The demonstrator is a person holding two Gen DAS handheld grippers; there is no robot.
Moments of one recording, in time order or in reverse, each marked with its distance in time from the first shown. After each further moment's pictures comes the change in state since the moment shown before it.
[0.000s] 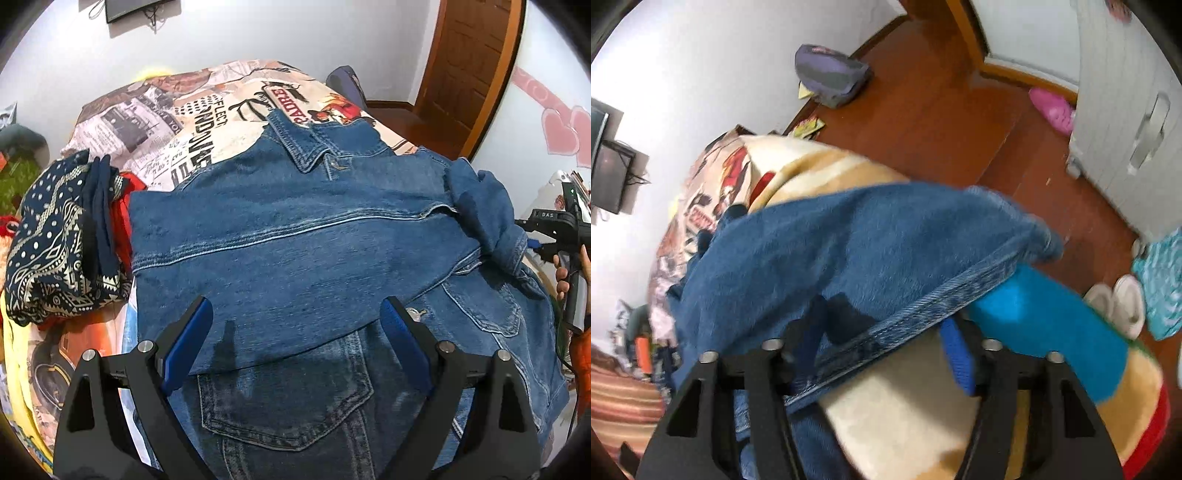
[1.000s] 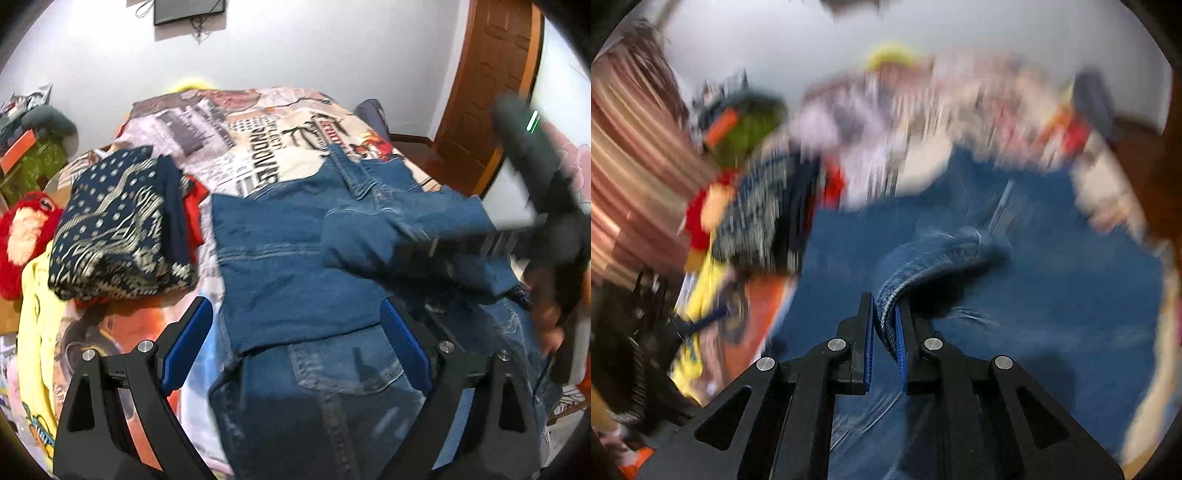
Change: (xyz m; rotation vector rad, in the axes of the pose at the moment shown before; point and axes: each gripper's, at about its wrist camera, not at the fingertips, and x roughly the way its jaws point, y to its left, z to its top) left arm -0.063 0.067 -0.029 -0.105 -0.103 0.039; right arm 0.003 0.274 -0.176 -0.854 0.364 0.278
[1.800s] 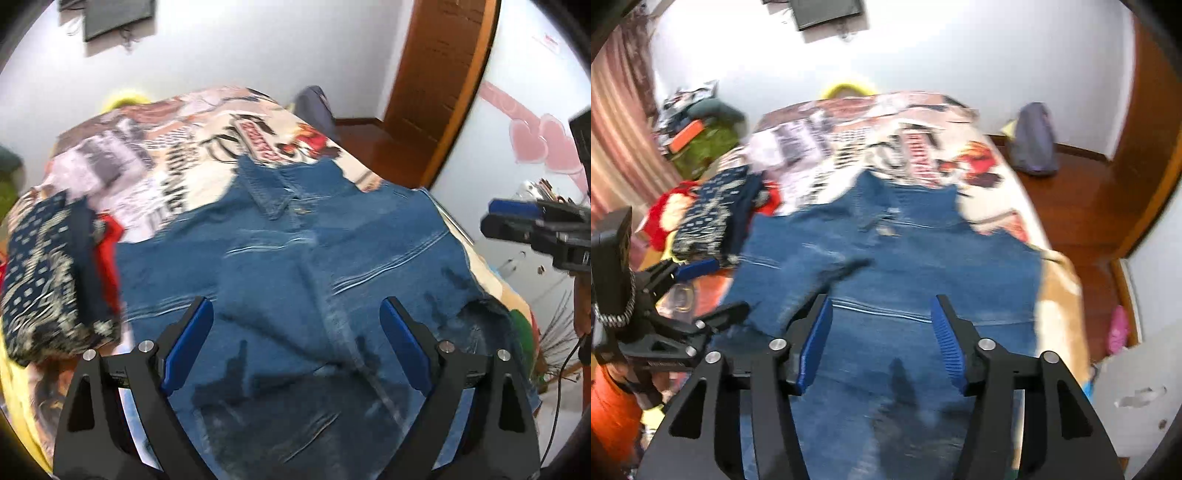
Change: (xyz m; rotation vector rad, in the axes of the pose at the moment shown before) left arm 0.045 -0.087 0.054 0.158 0.054 -0.177; right arm -0.114 -0.049 -0.023 -0.029 -0.256 -0.327
